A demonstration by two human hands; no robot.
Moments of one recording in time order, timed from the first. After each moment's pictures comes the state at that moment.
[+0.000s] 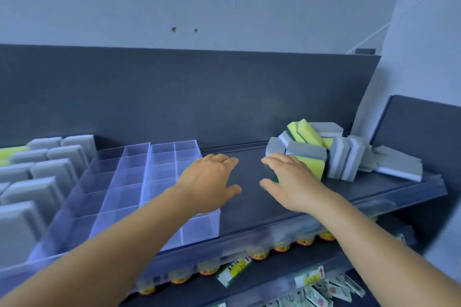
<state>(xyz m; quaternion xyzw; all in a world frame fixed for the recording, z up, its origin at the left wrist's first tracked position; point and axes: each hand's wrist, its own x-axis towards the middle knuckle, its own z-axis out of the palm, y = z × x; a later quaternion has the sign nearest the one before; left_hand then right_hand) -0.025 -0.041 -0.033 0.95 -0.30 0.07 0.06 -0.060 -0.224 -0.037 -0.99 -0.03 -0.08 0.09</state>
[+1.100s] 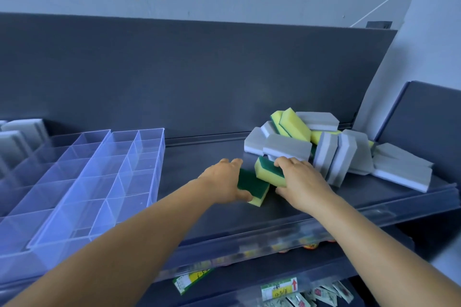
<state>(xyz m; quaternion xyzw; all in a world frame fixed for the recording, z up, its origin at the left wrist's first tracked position) 0.037 -0.172 -0.079 0.97 -0.19 -0.09 0.11 0.000 -0.351 -0.087 -1.00 0.00 -0.05 0.07</state>
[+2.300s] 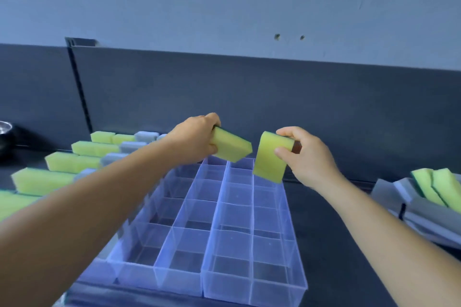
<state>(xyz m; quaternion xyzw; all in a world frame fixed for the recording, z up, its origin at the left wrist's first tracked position) 0.064 0.113 0.028 0.98 -0.04 0.15 0.11 0.087 -0.119 -0.003 -0.87 -0.17 -0.17 0.42</state>
